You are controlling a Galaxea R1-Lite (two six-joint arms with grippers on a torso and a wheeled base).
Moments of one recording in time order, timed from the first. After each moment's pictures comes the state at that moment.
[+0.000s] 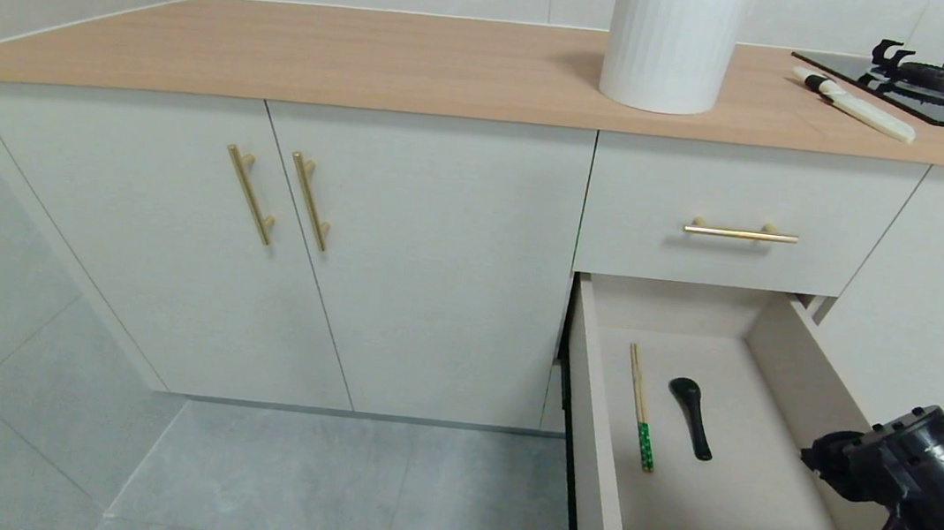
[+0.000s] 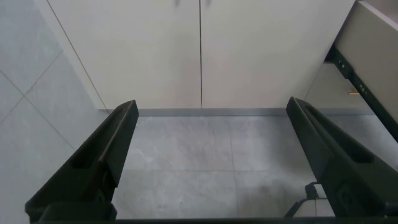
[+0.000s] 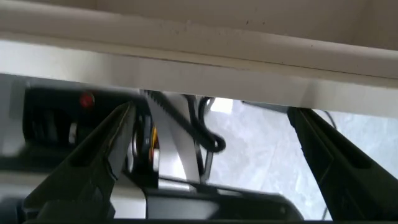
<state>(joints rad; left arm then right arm) 0.01 0.00 0.00 0.00 0.00 0.00 0.55 1.47 -0.67 0.31 -0.23 0.38</state>
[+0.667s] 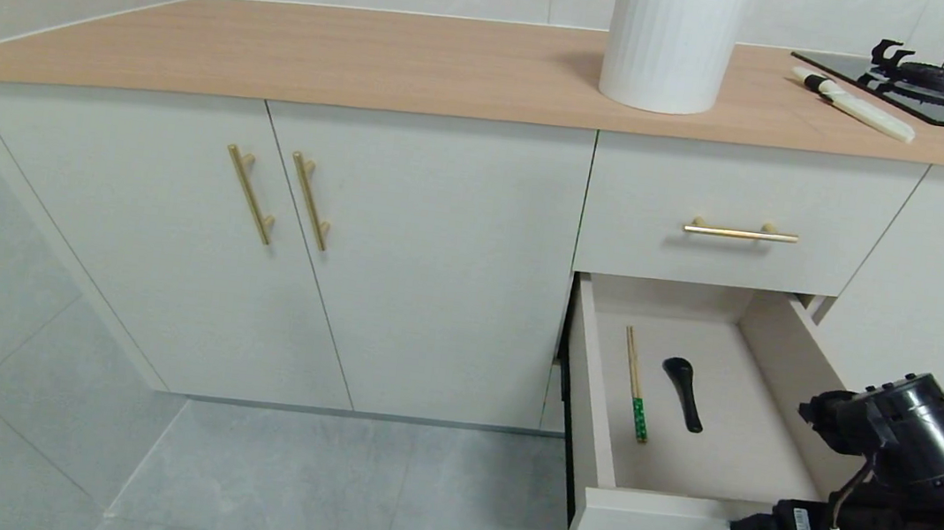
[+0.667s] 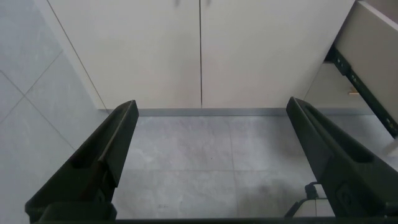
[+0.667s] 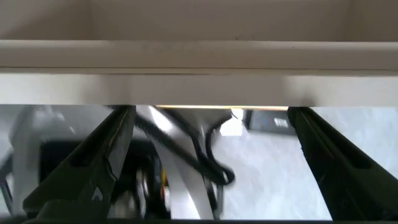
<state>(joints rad) 0.01 0.00 0.00 0.00 0.00 0.00 0.46 1.54 -0.67 0.10 -0.26 0.38</state>
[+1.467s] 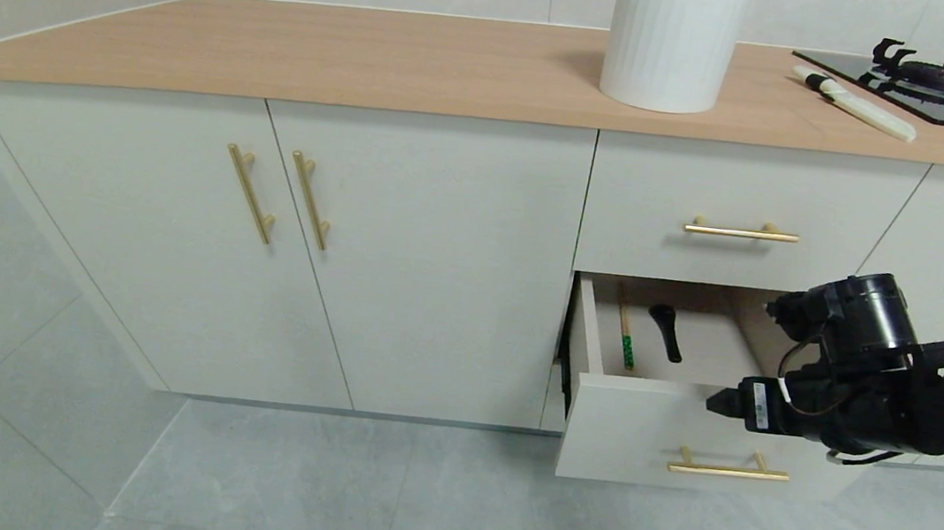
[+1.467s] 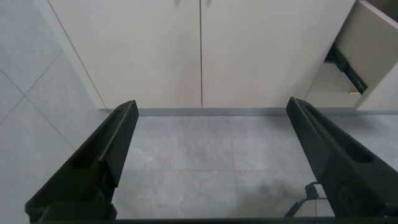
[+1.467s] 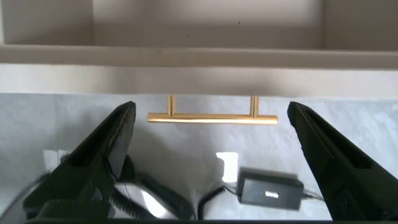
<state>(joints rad) 0.01 0.00 0.00 0.00 0.00 0.00 0.29 1.78 -0.97 -0.03 -0.21 0.19</state>
